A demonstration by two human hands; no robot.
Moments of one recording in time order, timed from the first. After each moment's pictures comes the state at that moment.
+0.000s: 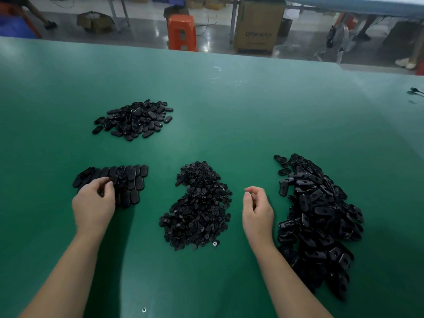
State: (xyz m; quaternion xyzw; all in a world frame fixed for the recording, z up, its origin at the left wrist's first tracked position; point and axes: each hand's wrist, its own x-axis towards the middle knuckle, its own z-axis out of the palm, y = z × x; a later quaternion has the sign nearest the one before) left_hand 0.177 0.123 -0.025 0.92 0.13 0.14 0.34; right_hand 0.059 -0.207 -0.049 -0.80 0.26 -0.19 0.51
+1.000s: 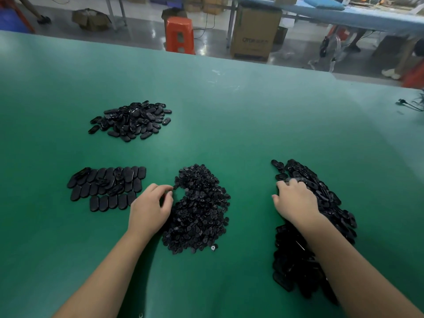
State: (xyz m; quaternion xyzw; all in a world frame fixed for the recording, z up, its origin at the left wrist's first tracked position) left_hand 0.161 0.034 -0.056 0.94 -0.12 0.09 0.30; right_hand 0.078 -0.315 0.008 -0.97 0.20 0.11 -0.07
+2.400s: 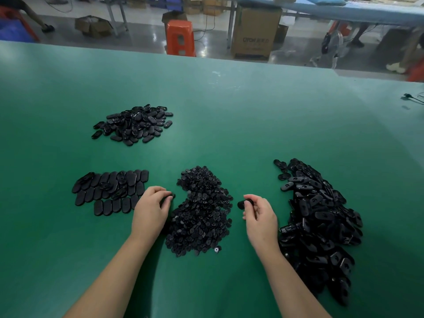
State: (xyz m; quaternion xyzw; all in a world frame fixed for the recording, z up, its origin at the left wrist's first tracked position) left_hand 0.159 0.035 -0.054 0.94 -0.10 0.08 0.33; right_hand 0.053 -0.213 -0.044 -0.82 0.26 -0.17 0.49
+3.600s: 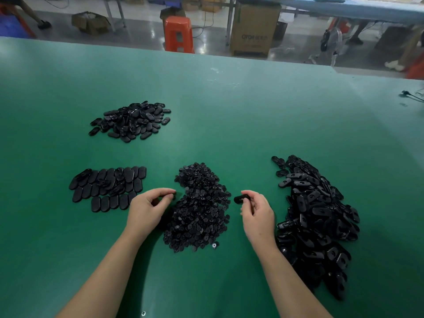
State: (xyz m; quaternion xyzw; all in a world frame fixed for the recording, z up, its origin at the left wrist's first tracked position) left_hand 0.151 0.042 -0.042 0.86 -0.07 -0.01 0.51; right_hand 0.053 -0.212 -0.042 -0.81 0.26 -0.17 0.49
